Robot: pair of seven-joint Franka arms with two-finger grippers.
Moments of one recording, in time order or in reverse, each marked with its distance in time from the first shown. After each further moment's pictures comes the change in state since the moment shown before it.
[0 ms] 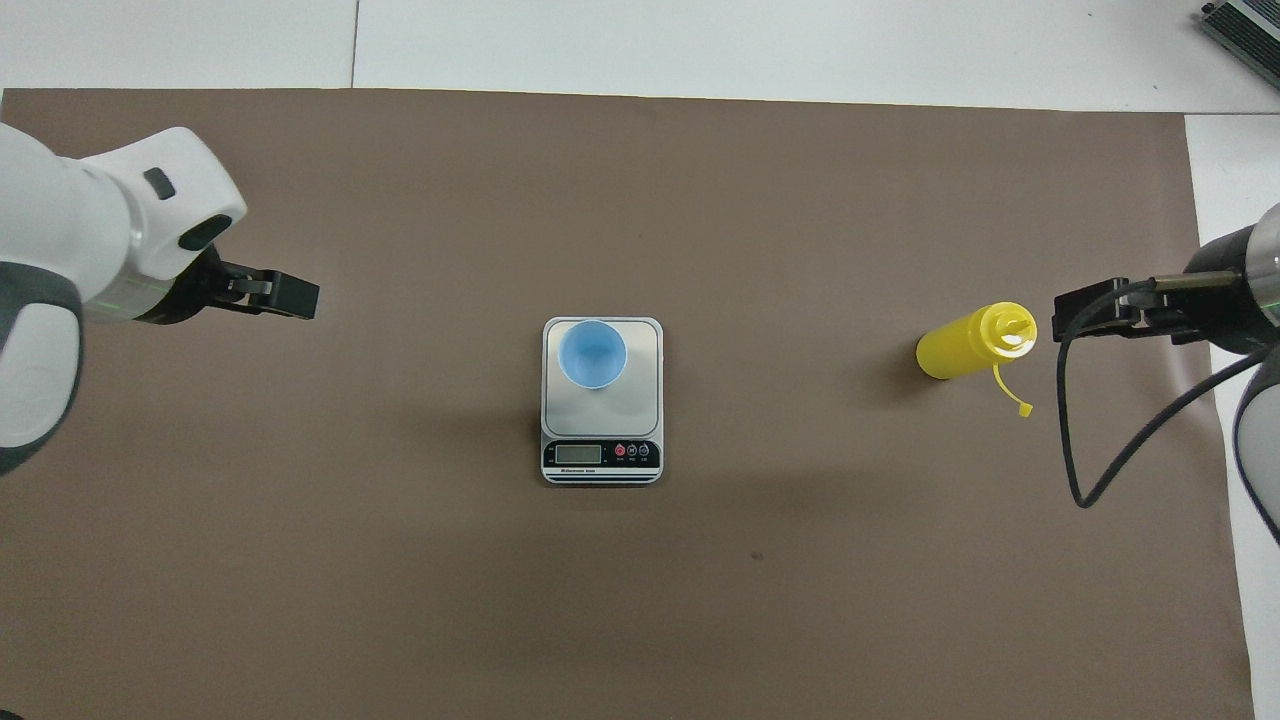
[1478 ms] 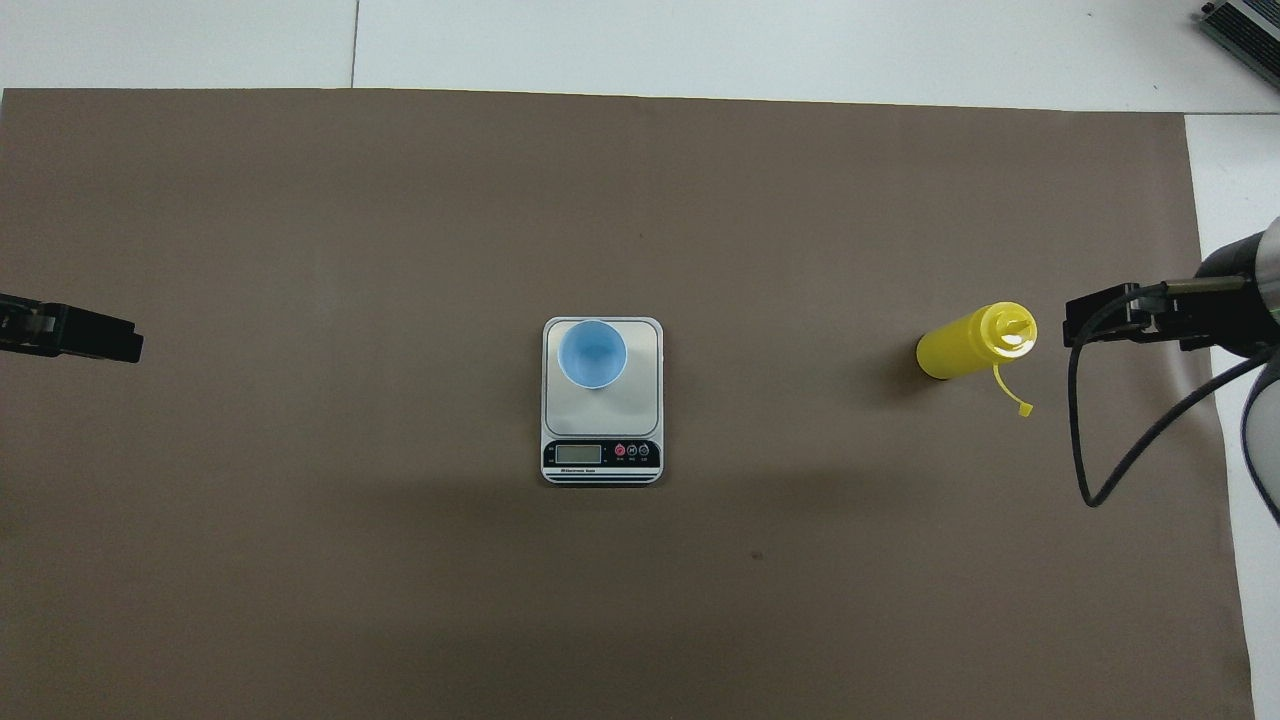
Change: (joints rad) left arm 0.062 -0.092 0.054 0.098 0.000 -0.245 0.085; right arm -0.028 -0.013 -0.003 -0.052 0.000 0.030 -0.041
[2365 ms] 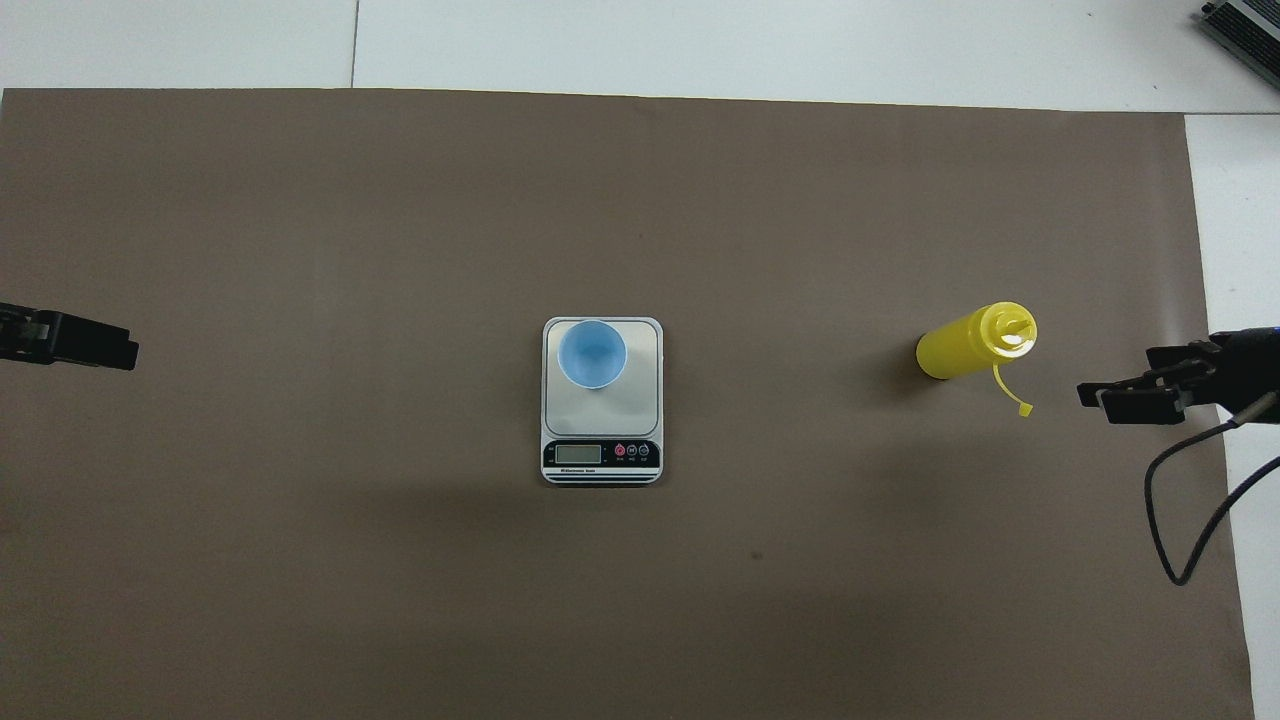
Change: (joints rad) left arm -0.007 -0.010 0.014 -0.014 0.000 -0.004 0.001; right arm -0.265 -0.112 -0.008 -0.486 0.393 0.415 -0.880
